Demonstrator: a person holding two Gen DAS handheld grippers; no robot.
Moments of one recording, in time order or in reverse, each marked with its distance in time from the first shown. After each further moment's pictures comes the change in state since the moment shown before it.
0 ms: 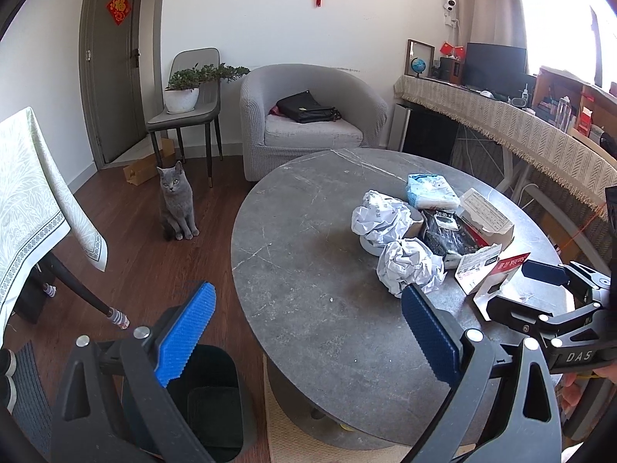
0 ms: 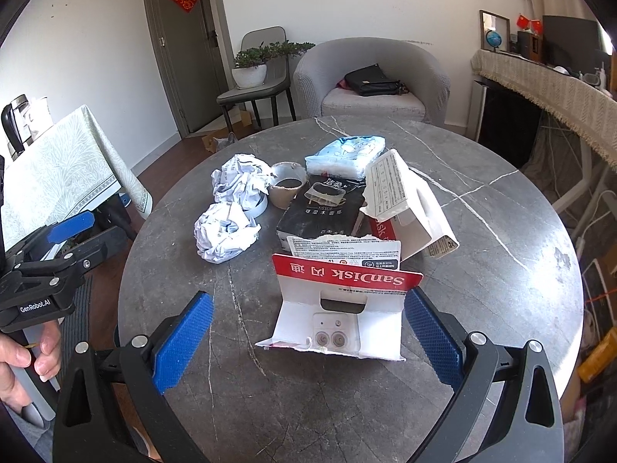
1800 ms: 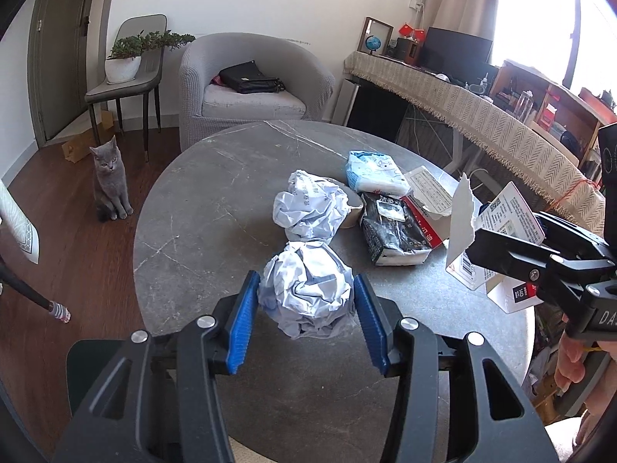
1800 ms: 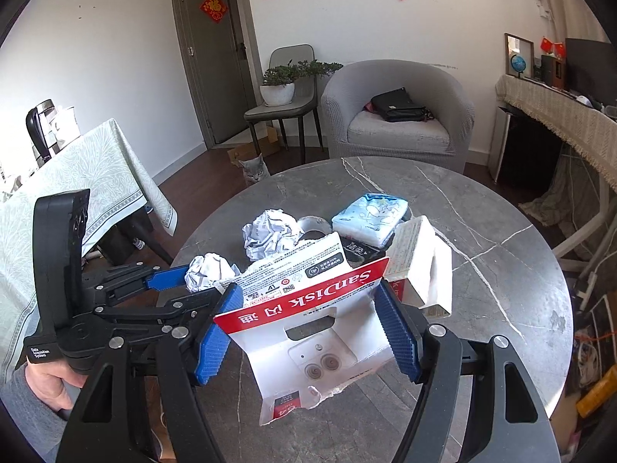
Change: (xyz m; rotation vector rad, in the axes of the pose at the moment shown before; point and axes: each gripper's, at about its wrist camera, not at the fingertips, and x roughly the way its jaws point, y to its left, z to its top) left arm 0.037 -0.017 0.011 -0.020 0.112 -0.233; right arm -0.021 0.014 0.044 -0.073 -0.060 0.119
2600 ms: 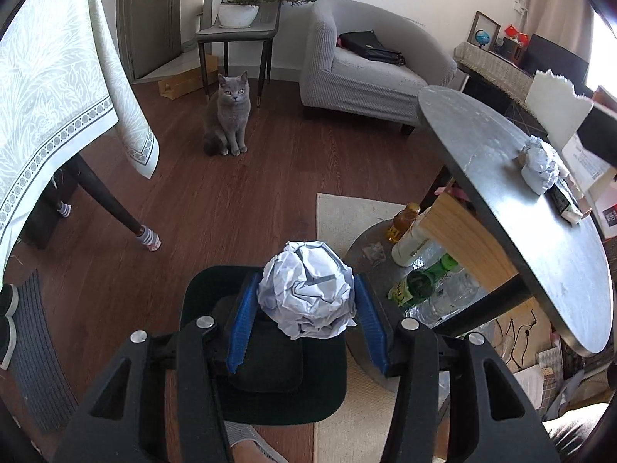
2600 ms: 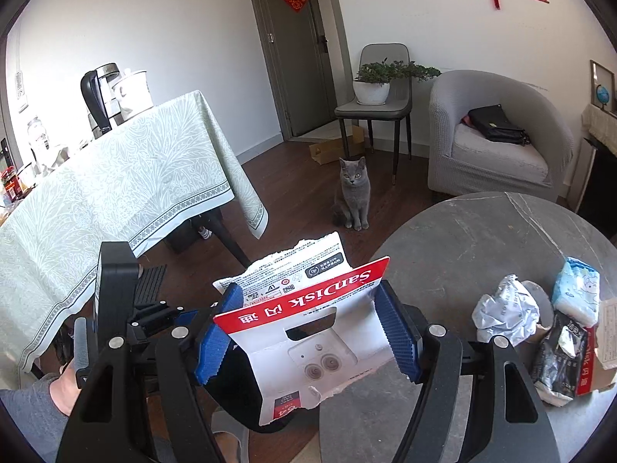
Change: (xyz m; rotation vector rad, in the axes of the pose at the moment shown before) left arm -0.049 0.190 -0.073 -0.191 0.145 0.282; right arm 0.081 0.159 0.032 -0.134 0.024 0.256
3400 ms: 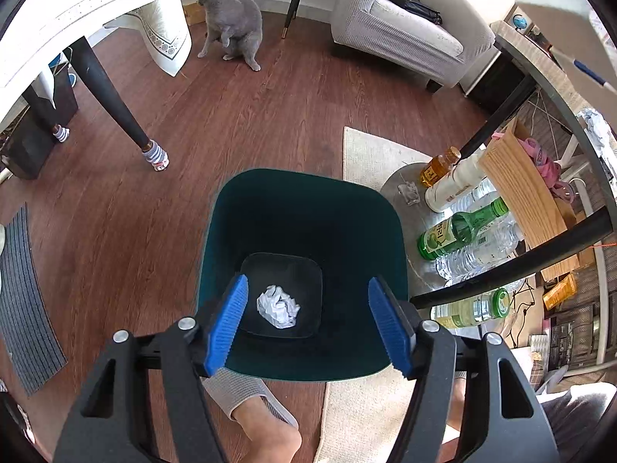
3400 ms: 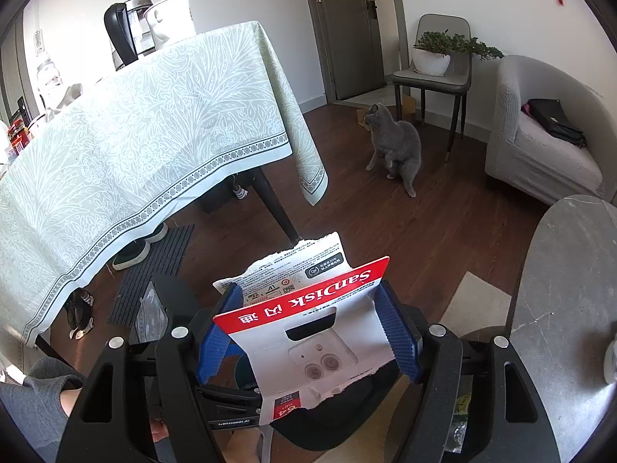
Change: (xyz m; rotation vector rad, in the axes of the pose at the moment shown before) left arm 0.045 0.080 -0.055 -0.121 0.188 -0.035; right arm 0.098 0.082 -0.002 -0.102 0.151 0.079
